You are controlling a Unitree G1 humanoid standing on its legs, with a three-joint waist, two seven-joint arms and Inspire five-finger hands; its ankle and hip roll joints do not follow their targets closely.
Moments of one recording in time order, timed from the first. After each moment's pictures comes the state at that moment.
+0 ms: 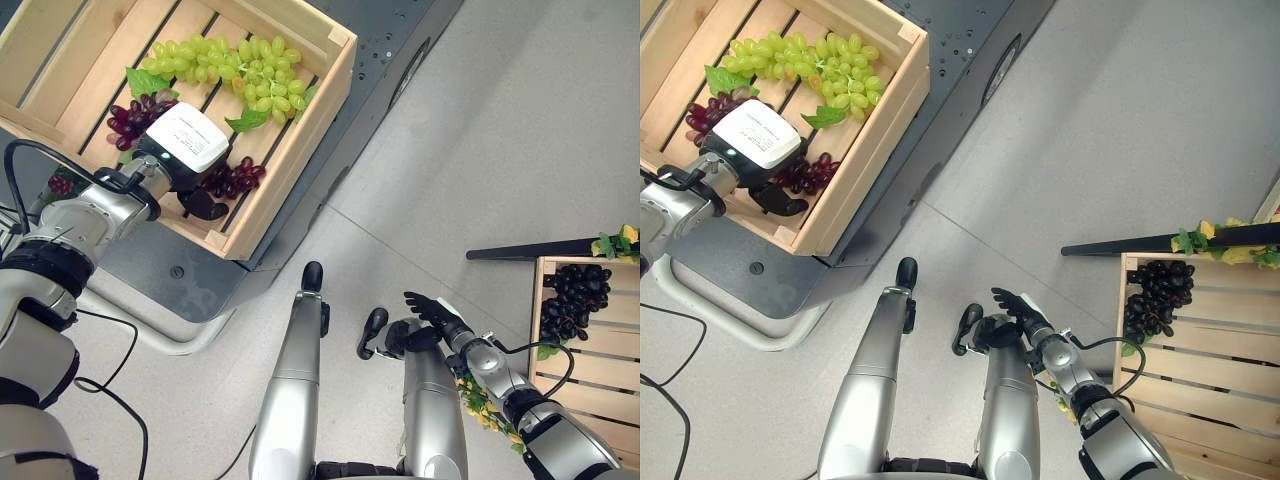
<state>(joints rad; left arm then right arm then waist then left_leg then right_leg) -1.13 1.07 -0.94 0.81 0.97 -0.23 0.33 -0.45 -0.39 0.52 1.07 0.18 -0.30 0.06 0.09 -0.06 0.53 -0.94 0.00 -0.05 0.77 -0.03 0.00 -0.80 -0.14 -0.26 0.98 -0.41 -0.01</state>
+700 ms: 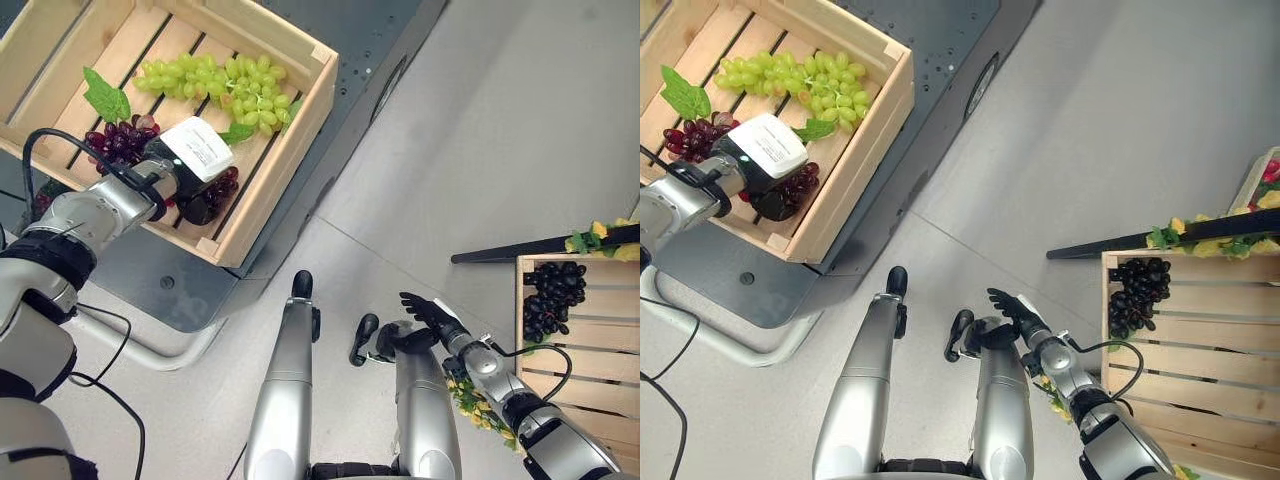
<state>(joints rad) -1.17 1.07 -1.04 0.86 0.87 -0.19 0.25 -0.42 -0.38 0.53 1.04 0.21 -0.33 0.07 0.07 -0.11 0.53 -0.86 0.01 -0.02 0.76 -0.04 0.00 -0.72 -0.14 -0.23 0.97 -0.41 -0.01</state>
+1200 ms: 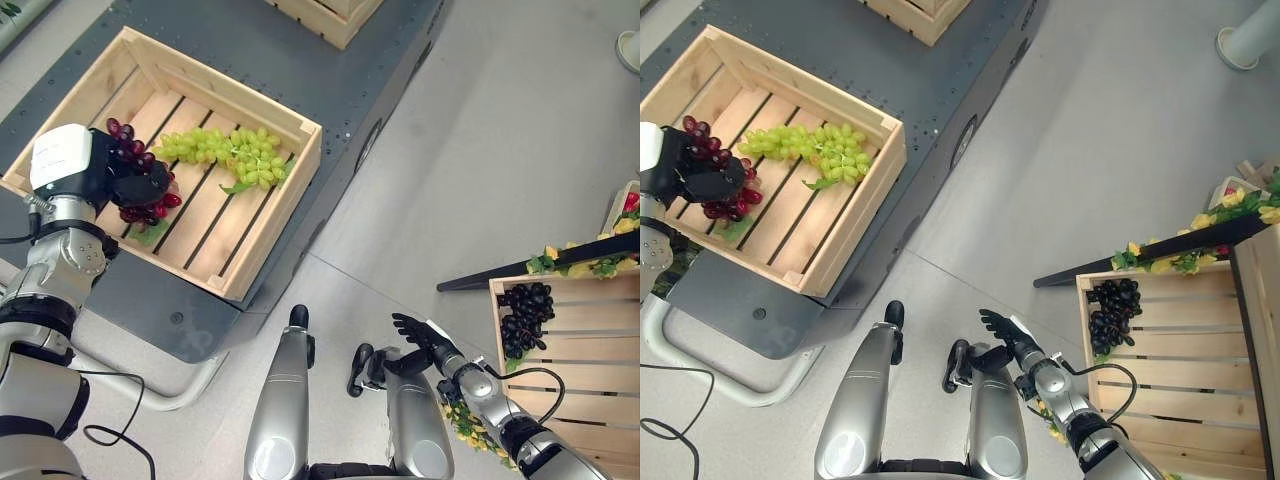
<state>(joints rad) -0.78 1.02 -0.41 0.99 0.11 -0.21 0.38 -0.29 -0.37 0.53 0.95 0.20 -0.30 0.07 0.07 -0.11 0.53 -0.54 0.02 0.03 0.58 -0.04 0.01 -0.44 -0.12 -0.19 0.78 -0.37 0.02</state>
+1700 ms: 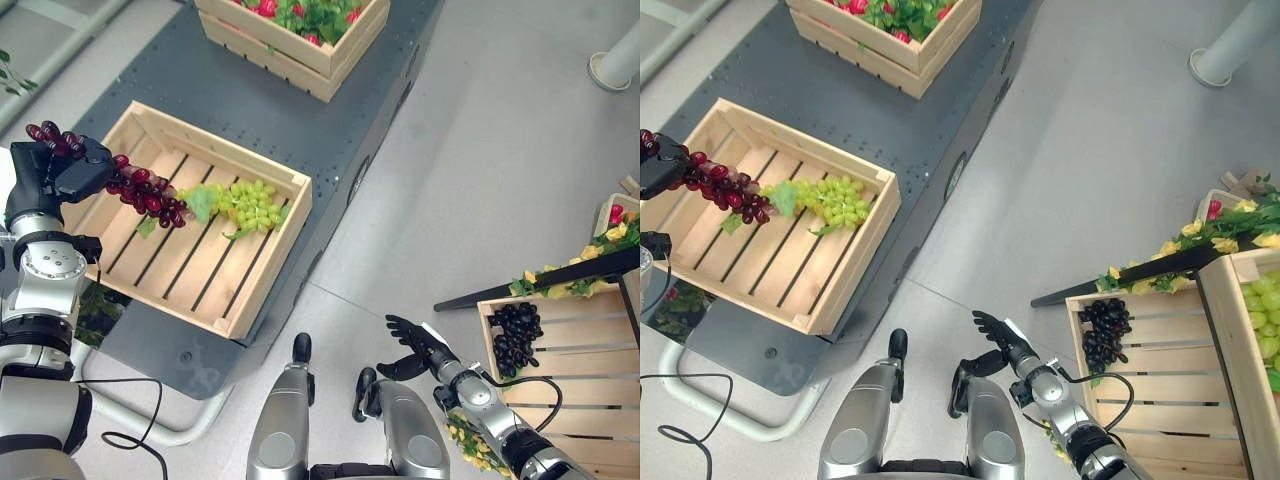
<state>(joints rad) -0.66 0.99 -0.18 0.88 -0.24 -0.18 0.38 -0.20 -0.39 0.45 0.69 0.21 -0.28 0.08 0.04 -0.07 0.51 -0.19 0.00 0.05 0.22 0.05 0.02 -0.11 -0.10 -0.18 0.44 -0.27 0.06</state>
